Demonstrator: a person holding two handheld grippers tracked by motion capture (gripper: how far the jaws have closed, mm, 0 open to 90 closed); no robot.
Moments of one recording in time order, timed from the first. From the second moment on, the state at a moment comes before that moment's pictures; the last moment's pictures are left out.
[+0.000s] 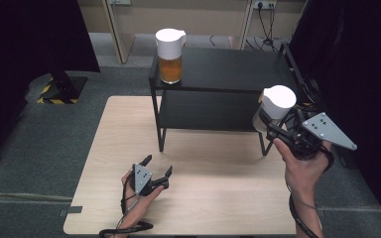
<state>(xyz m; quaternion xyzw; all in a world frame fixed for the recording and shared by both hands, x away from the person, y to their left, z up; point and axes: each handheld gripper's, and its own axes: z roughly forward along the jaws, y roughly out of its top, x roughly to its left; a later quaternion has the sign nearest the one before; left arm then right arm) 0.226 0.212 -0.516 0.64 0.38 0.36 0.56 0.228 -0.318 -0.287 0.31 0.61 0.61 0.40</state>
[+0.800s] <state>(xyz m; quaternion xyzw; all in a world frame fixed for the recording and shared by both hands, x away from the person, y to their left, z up) 0.226 0.212 -0.516 0.64 0.38 0.36 0.56 0.243 -0.312 -0.247 0.31 0.59 0.63 0.40</state>
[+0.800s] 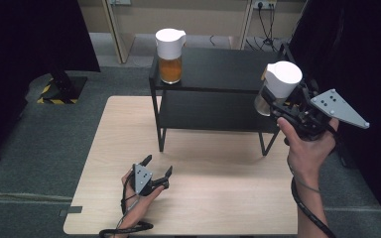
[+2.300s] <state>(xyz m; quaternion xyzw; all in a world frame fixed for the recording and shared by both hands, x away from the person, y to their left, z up) 0.226 0.212 -0.516 0.64 0.38 0.36 0.56 0.302 -0.294 -0.196 0.36 0.57 0.61 0.42</state>
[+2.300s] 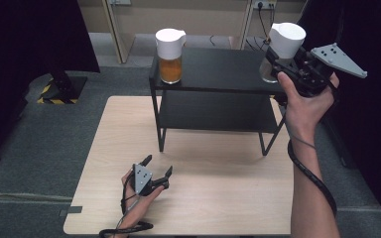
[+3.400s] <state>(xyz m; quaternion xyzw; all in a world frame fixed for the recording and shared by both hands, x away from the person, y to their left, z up) 0.226 0.212 -0.516 0.64 0.38 0.36 0.56 0.346 -0.284 -0.211 0.43 0.56 0.56 0.43</state>
